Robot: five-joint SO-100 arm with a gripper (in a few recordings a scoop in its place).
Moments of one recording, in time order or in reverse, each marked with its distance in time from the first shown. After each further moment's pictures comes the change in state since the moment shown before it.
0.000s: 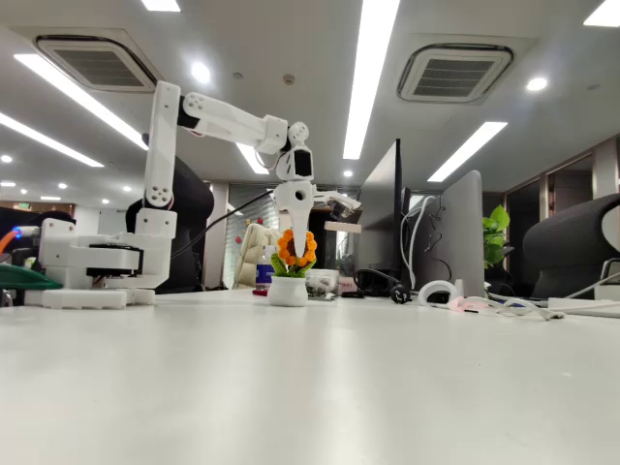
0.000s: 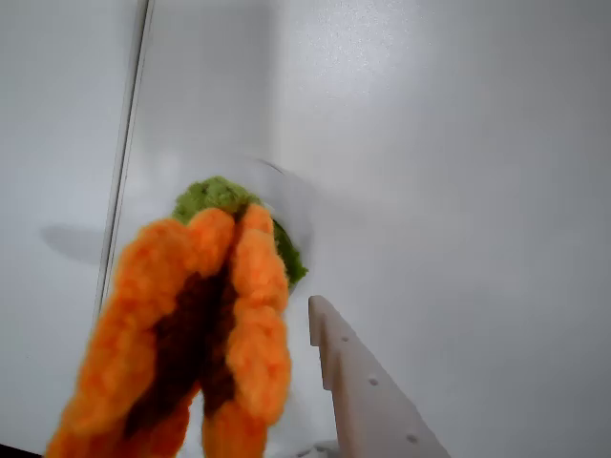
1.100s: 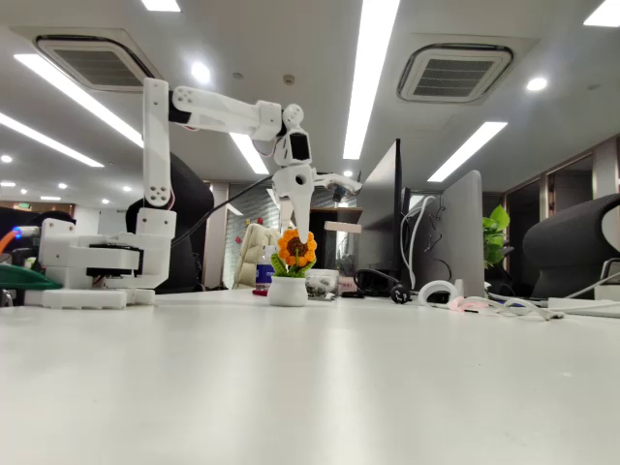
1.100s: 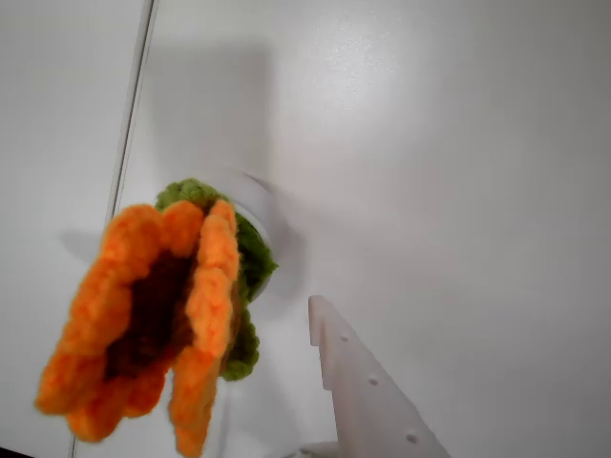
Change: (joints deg) arm 2.8 3.2 -0.9 1.1 -2.5
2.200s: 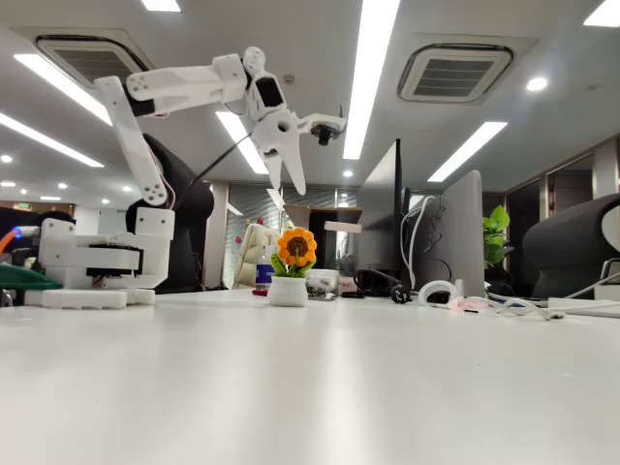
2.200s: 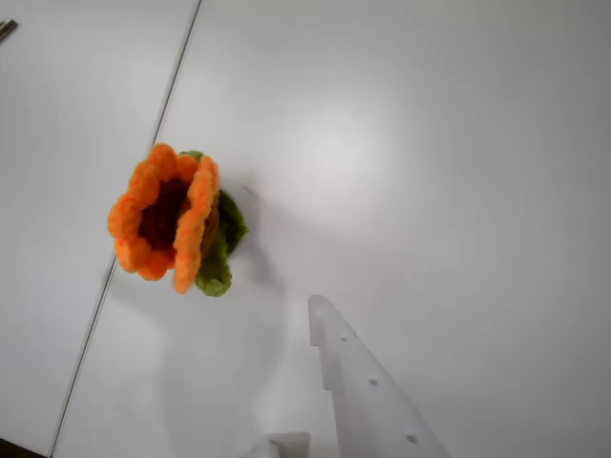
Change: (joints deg) arm 3.2 19.6 -0.4 7.1 -6.2
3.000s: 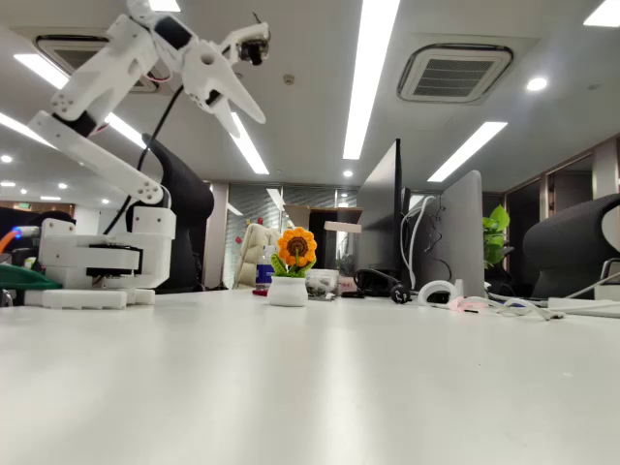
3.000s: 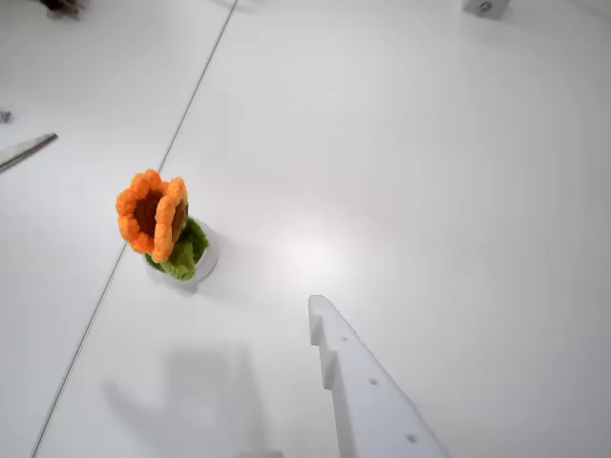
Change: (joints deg) arm 9.1 27.8 0.0 7.3 -6.3
